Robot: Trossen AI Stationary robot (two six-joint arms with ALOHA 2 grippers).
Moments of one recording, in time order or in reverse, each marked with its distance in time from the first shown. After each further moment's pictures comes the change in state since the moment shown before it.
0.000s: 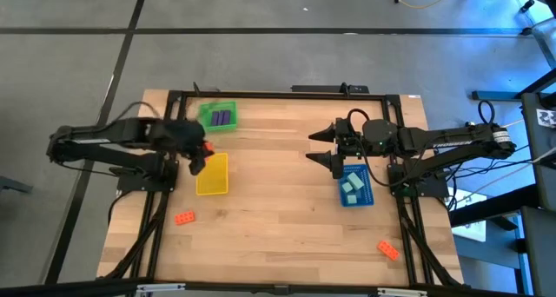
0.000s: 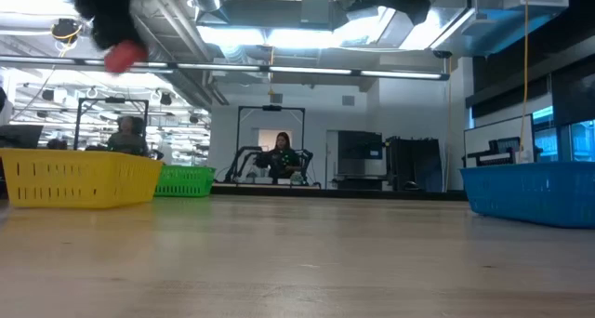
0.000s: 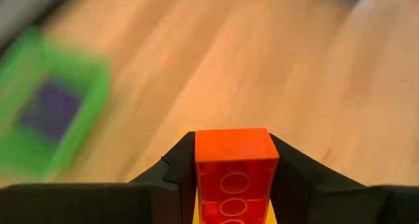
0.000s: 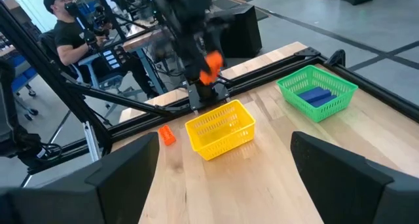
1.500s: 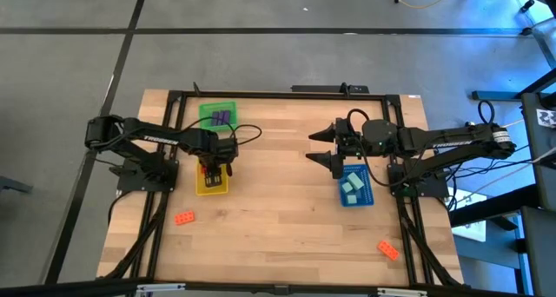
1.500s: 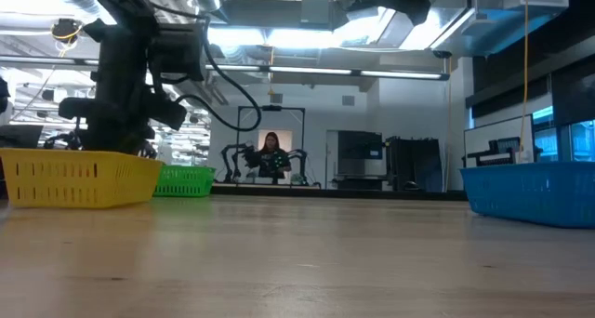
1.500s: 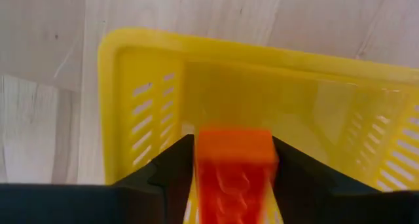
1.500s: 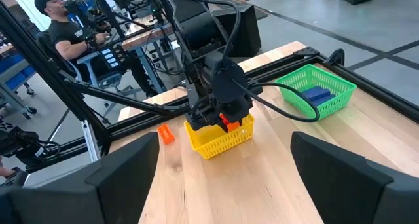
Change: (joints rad) left arm 0.116 0.664 -0.134 0.090 0.169 0.317; right arm 0.000 0.001 0.000 -0.005 0.002 -0.005
